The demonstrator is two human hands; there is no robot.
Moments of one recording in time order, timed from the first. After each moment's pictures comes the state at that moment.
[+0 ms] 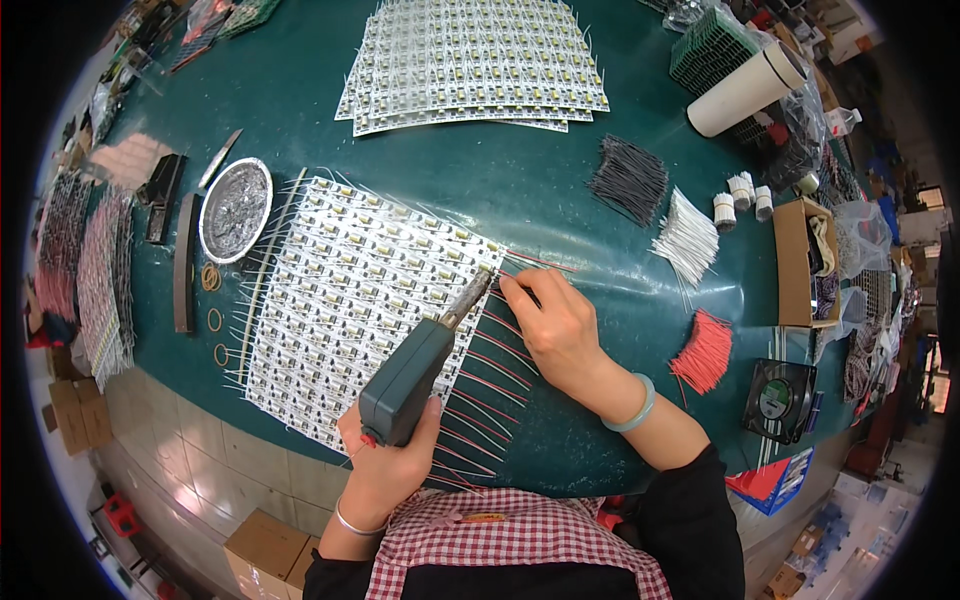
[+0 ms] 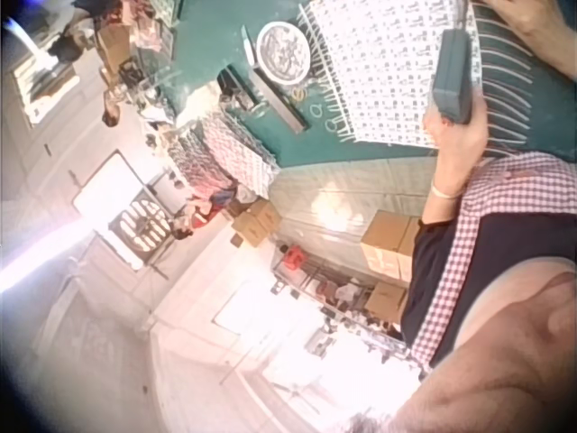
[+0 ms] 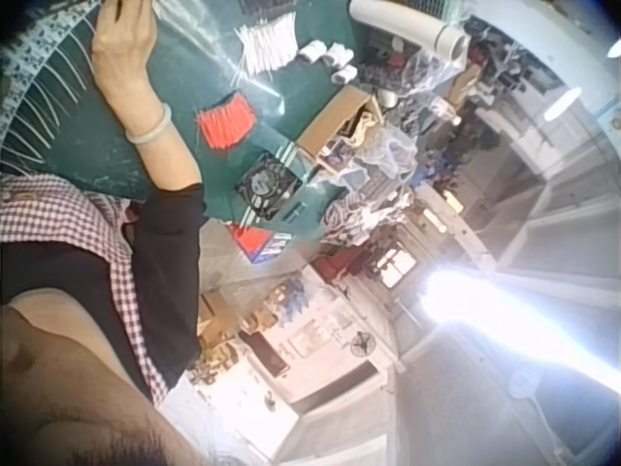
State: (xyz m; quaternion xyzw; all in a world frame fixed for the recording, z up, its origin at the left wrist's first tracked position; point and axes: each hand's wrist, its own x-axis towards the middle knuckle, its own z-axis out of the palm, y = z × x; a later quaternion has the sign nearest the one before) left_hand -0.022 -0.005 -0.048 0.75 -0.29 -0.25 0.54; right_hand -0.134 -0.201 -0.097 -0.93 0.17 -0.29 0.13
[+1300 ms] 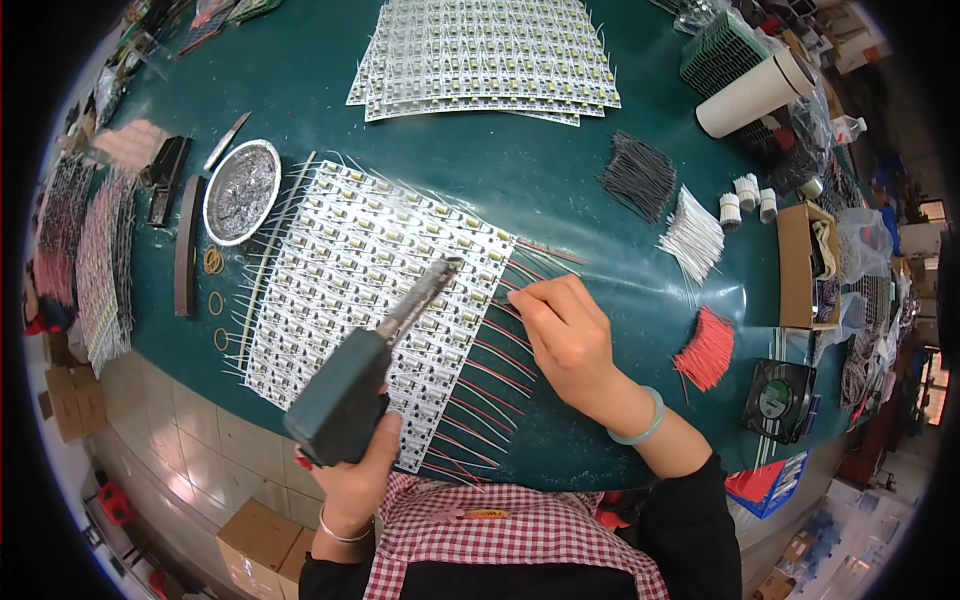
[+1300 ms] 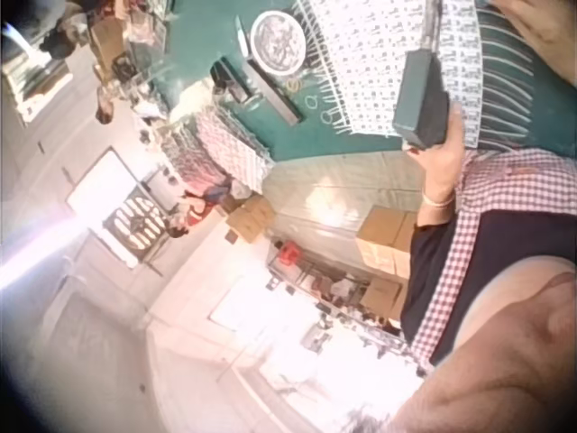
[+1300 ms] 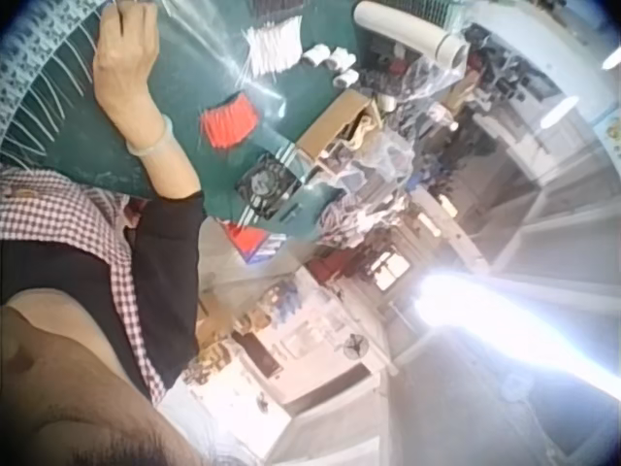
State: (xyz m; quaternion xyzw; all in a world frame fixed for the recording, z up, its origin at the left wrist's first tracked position) left_hand -0.016 0.038 -0.039 0.74 -0.15 -0.25 0.61; right_hand -0.142 -0.188 -0.086 -0.91 0.15 -0.33 0.19
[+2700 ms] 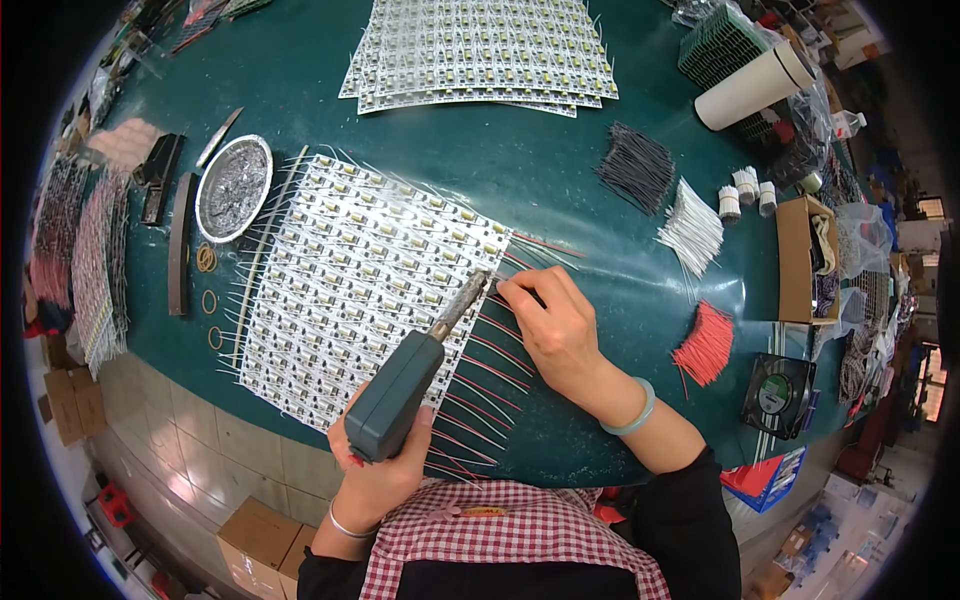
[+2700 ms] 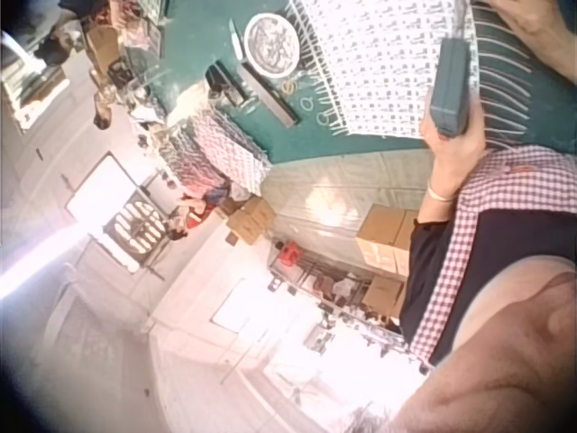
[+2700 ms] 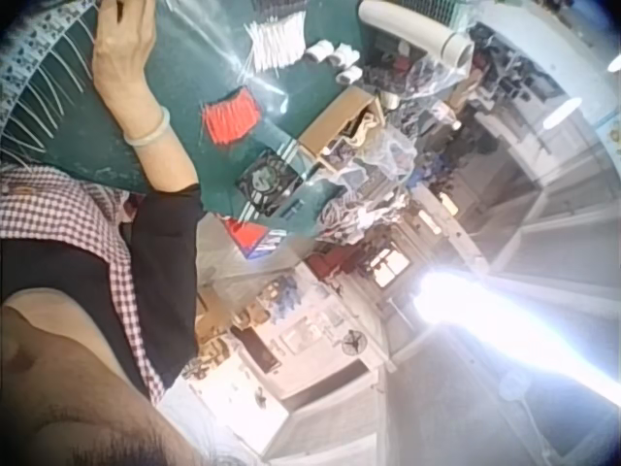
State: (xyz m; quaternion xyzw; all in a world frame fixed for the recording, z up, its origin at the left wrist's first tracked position) left_hand -0.024 0.015 -0.040 0.77 -0.35 -0.20 0.50; right_hand -0.138 -0.187 -0.102 -0.91 0.17 -0.32 0.19
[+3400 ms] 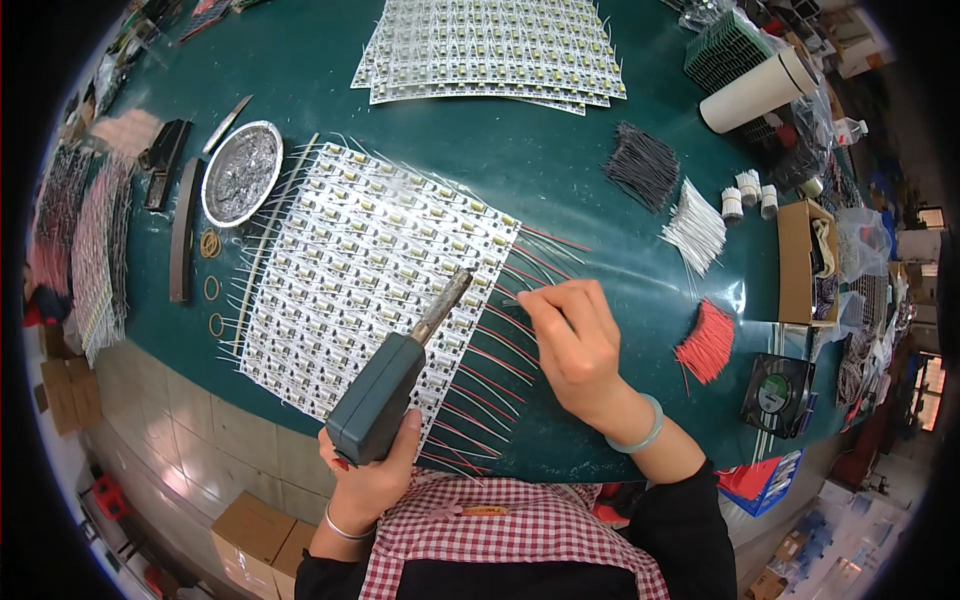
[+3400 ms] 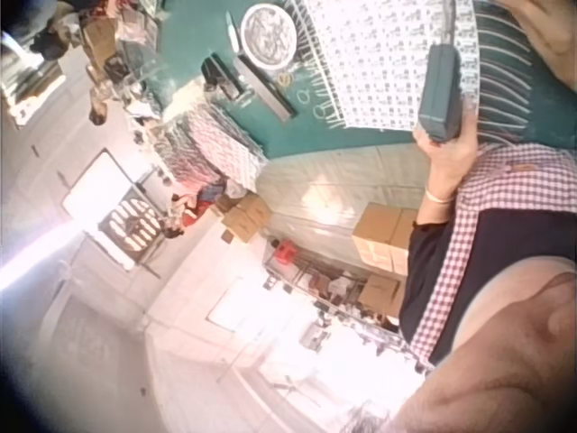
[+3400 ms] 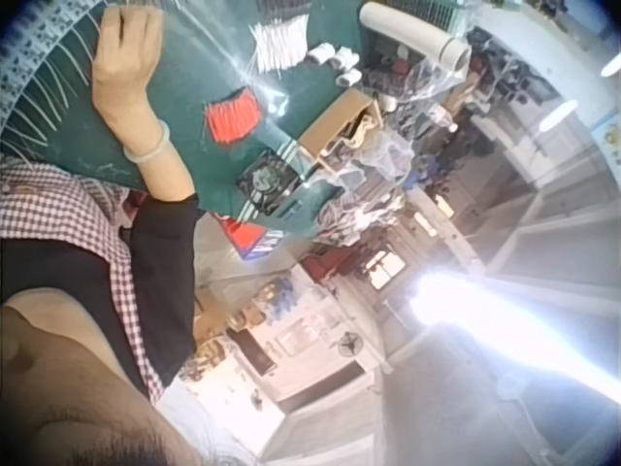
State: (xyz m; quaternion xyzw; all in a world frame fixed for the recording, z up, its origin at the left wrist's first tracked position) left_hand -0.031 0.037 -0.042 0.76 -0.23 -0.23 0.56; right_hand -0.150 -0.173 -0.079 -0.91 0.16 -0.36 0.16
